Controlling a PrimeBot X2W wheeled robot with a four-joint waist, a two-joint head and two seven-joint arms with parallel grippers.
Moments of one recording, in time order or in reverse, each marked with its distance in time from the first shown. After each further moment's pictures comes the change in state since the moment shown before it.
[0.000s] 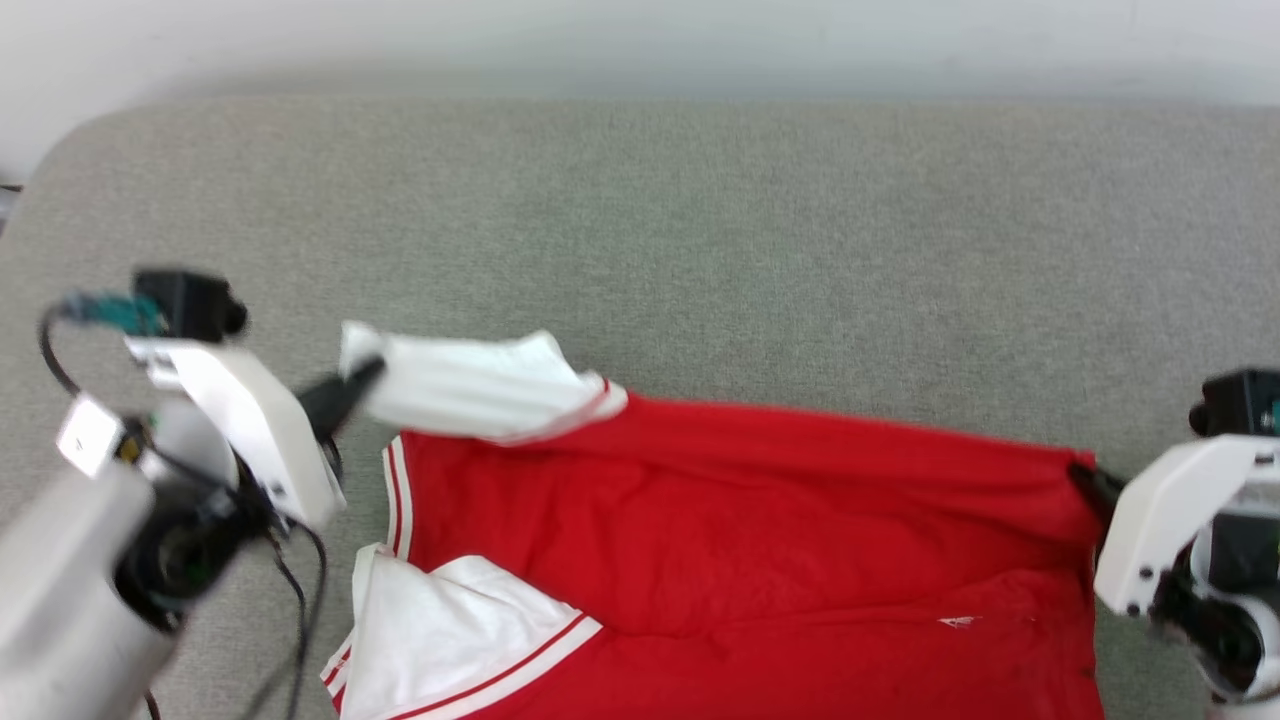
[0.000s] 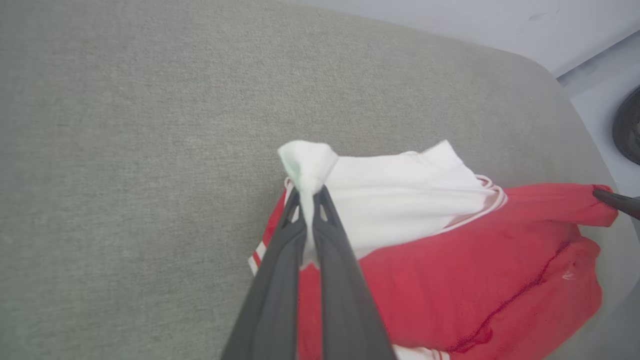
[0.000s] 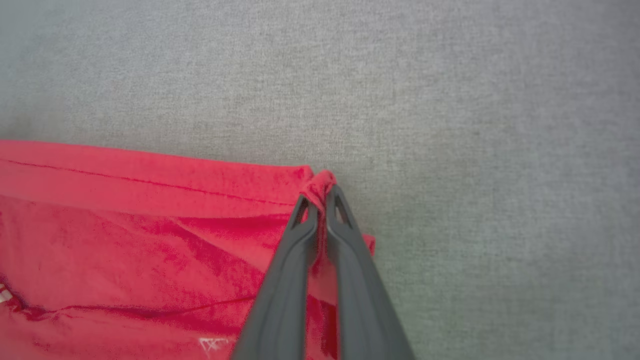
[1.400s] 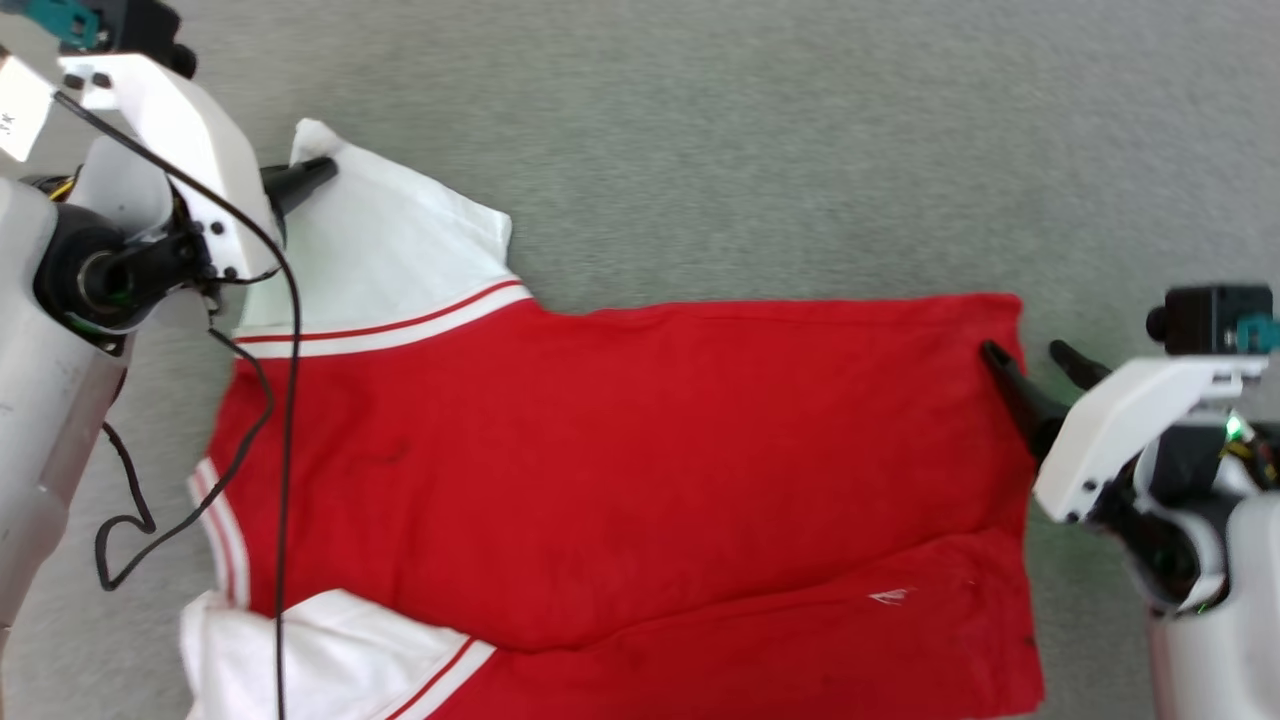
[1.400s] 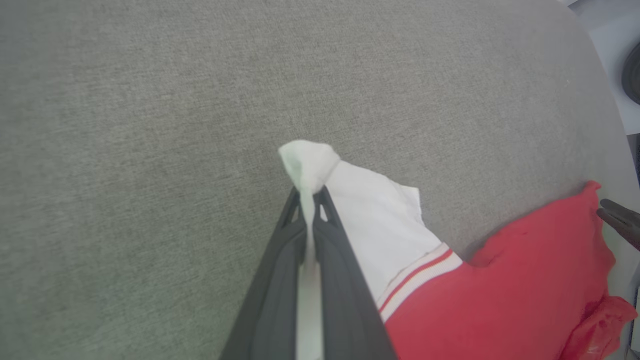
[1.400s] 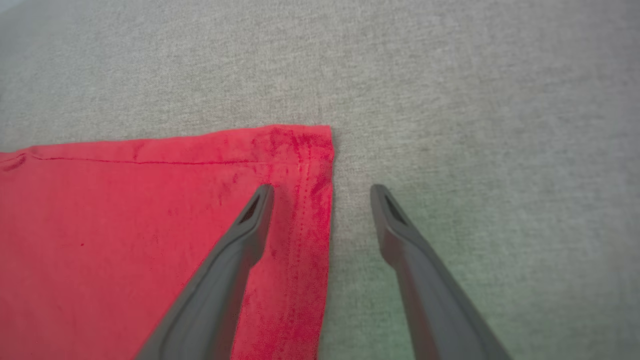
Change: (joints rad) left arm -0.438 -0.110 -0.026 0.371 0.010 -0.099 0.286; right arm -0.108 0.025 0.107 0.078 0.036 0.000 -0.252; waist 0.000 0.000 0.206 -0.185
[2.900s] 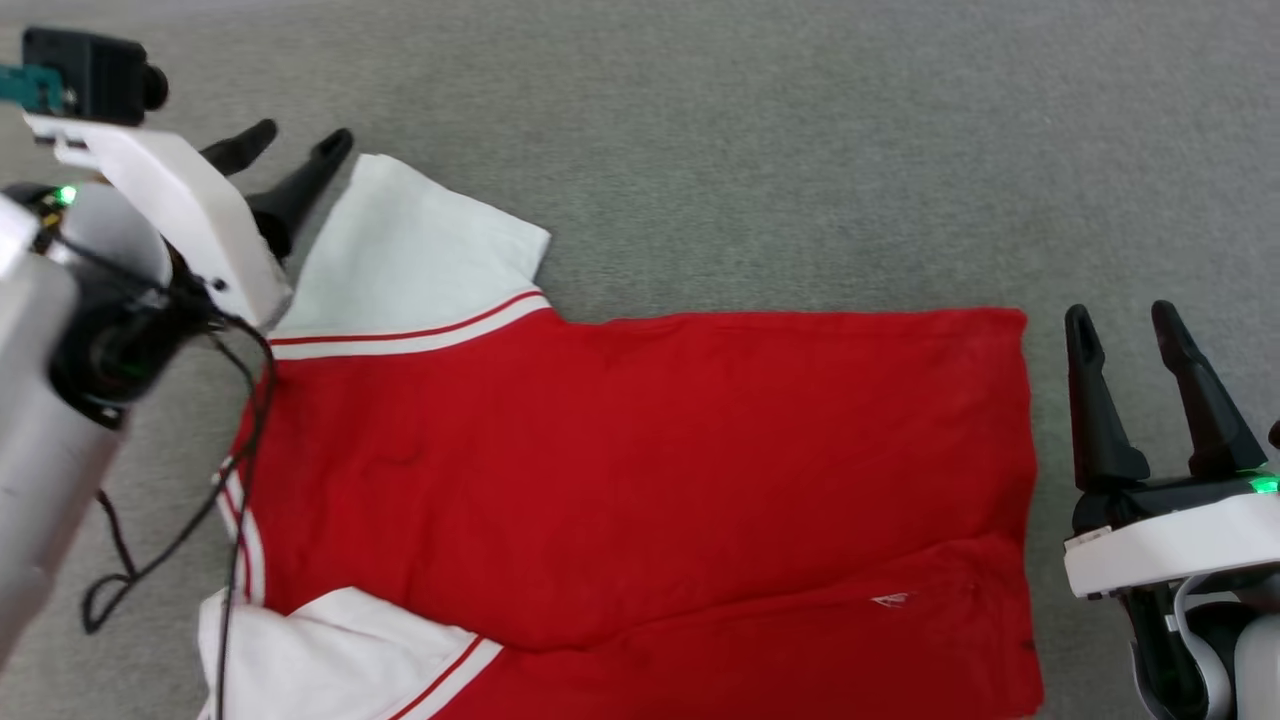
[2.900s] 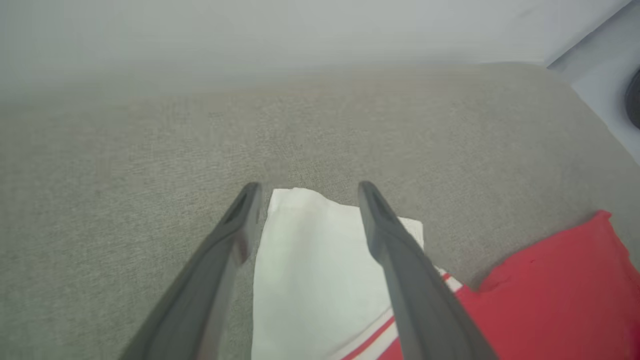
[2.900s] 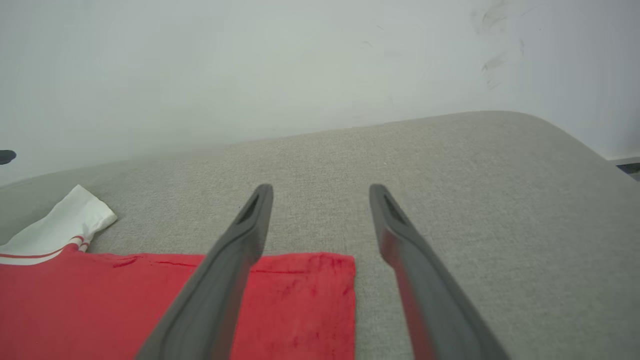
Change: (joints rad) left arm 0.164 0.045 0.055 -0.217 0.135 0.037 -0.346; right arm 0.217 0.023 0.010 -0.267 -0.077 0.000 -0.529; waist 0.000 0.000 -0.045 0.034
